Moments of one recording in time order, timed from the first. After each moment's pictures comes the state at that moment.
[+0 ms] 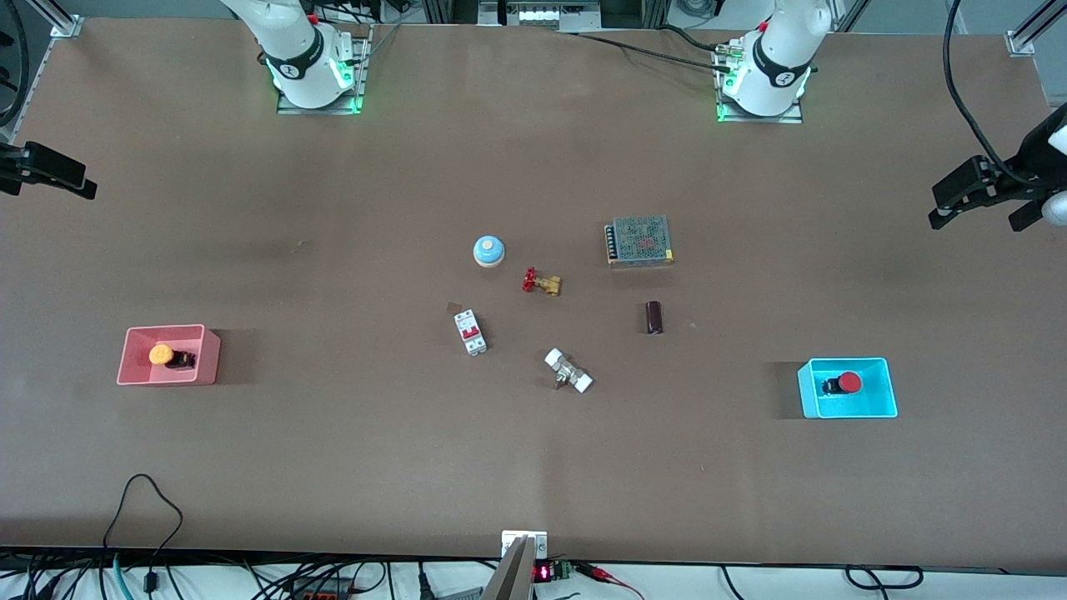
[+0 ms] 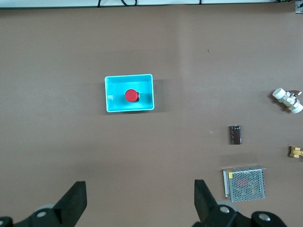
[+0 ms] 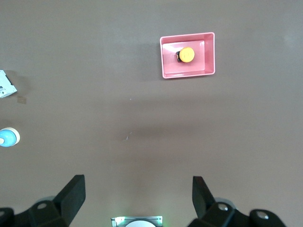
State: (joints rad) left arm 0.08 0.01 -0.08 -1.54 0.00 1.65 0.01; right arm -0.04 0.08 -0.05 -1.45 -0.01 1.43 -0.05
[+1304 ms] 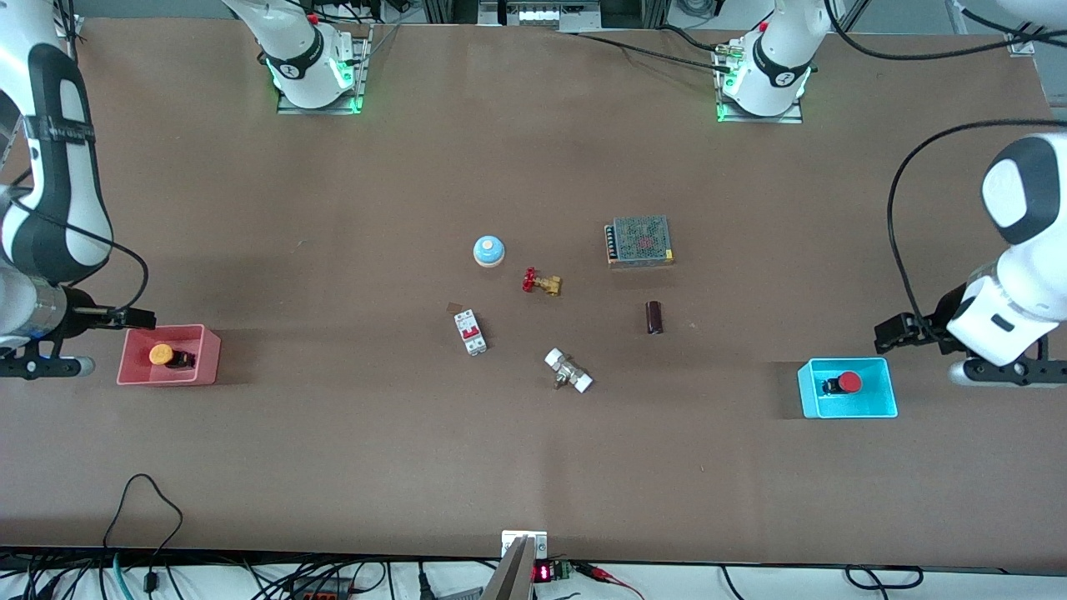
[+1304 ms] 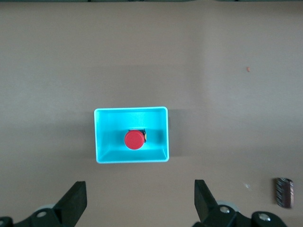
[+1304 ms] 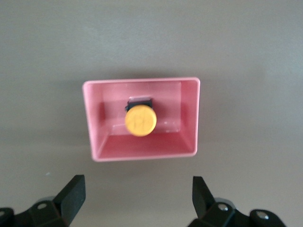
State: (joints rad) left arm 0.11 0.39 -0.07 -1.56 0.02 2.03 0.02; right arm -0.15 0.54 -0.07 -1.54 -0.09 1.97 -0.19
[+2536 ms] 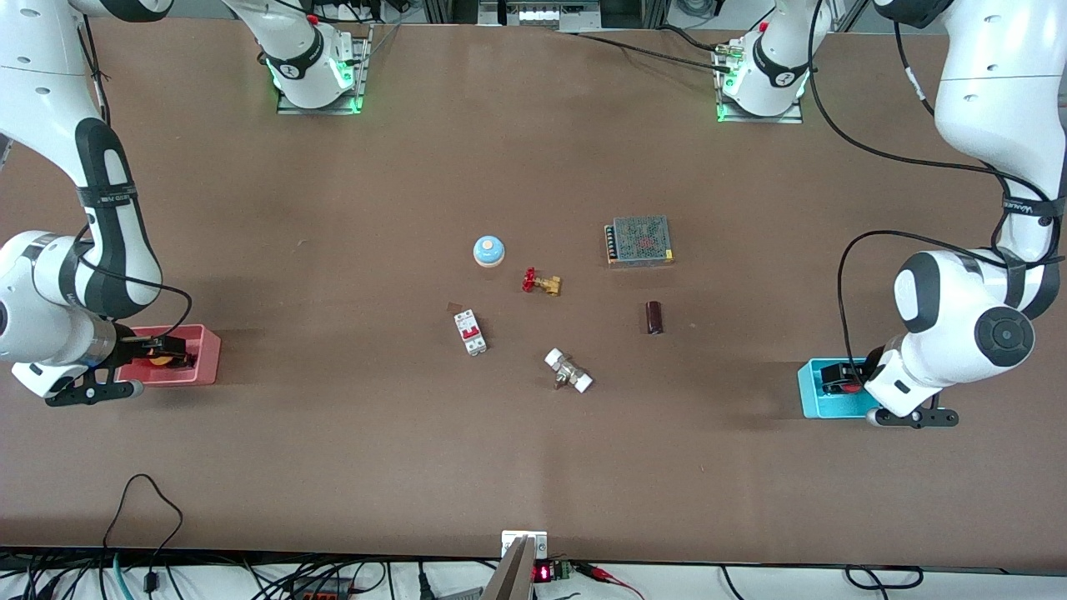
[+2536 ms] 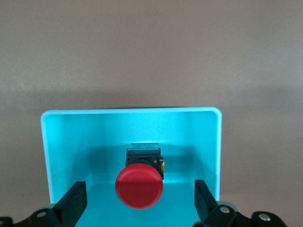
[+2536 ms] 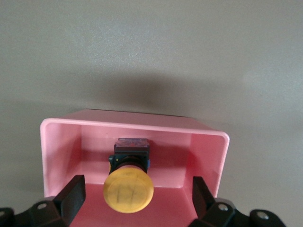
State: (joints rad) left arm 0.13 0.69 -0.06 -1.57 0.07 2.23 0.02; right arm -0.16 0.70 -0.06 -1.54 -0.09 2.18 -0.30
